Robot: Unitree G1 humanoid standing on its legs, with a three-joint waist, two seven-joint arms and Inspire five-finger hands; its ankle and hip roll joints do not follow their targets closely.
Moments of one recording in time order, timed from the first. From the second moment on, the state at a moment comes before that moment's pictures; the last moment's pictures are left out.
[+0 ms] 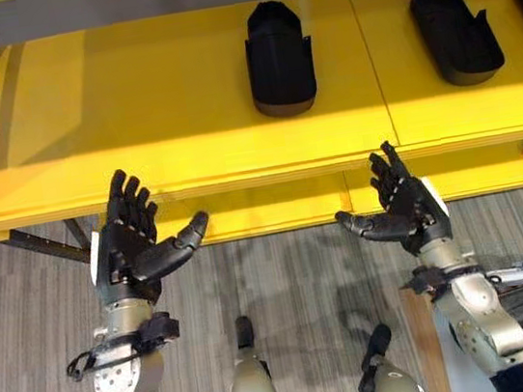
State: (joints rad) left arm 0.15 0.45 0.08 -0.34 -0.60 -0.18 0.16; right arm 0.00 -0.37 0.14 -0.08 0.57 -0.15 -0.01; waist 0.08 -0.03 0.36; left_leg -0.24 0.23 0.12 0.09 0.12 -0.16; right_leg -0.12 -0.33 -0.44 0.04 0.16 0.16
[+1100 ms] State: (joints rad) left arm -0.55 0.69 -0.08 0.60 -0.27 -0.20 0.45; right arm 0.04 -0.42 0.28 -0.06 0.69 -0.16 0.06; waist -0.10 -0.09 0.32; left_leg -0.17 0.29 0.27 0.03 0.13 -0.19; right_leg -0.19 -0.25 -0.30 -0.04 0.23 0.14
